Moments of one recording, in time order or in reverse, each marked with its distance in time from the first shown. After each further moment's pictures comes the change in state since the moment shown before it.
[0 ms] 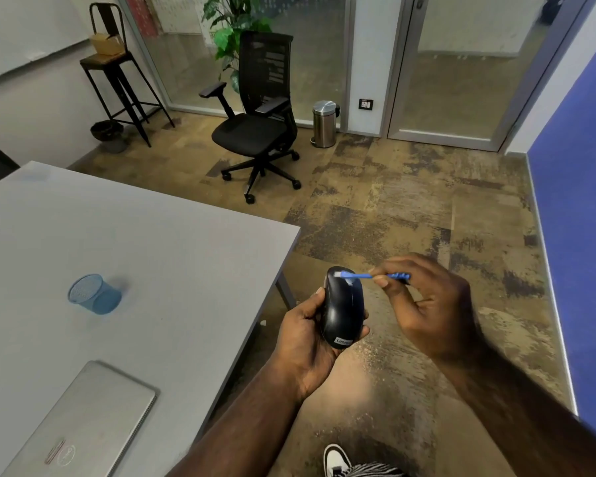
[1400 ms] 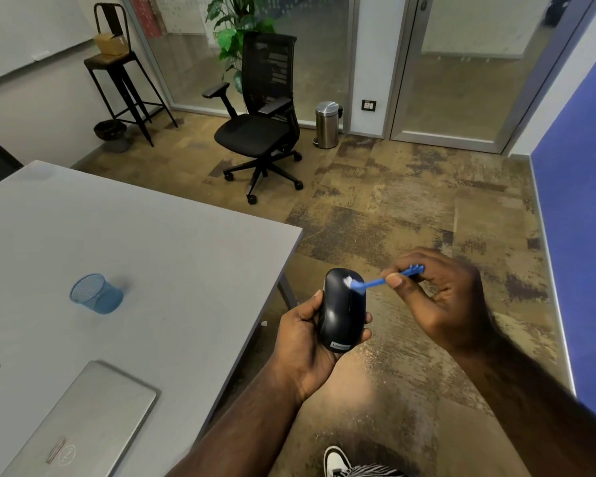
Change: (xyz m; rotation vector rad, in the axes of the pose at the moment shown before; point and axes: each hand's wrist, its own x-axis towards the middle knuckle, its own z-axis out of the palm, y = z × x) left_hand -0.001 0.002 -0.003 -0.018 -0.055 0.004; right_hand 0.014 0.010 -0.009 0.144 -0.073 0.029
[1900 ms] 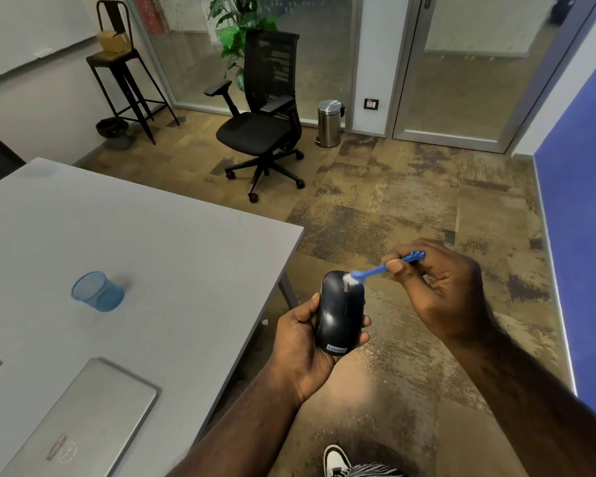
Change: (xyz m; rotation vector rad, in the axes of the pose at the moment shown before) left_hand 0.000 -0.001 -0.006 -0.027 -0.023 -0.008; right_hand 0.006 0.003 0.004 -0.015 0.051 0.036
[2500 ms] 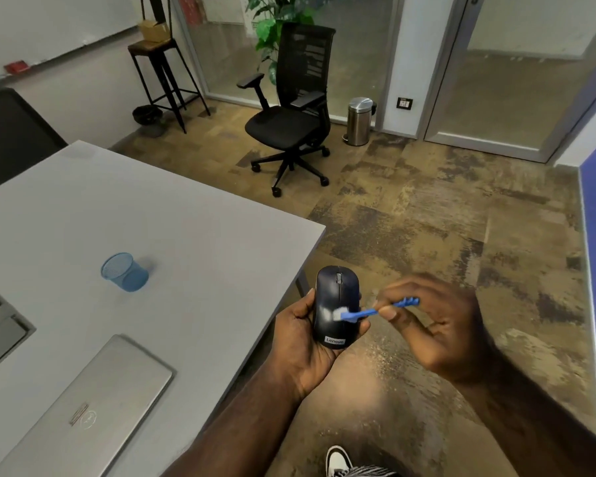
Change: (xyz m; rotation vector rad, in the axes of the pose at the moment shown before) left_hand -0.003 0.015 -0.006 -0.211 0.085 0.102; right_hand -0.007 -0.014 0.019 0.126 -0.220 -0.181
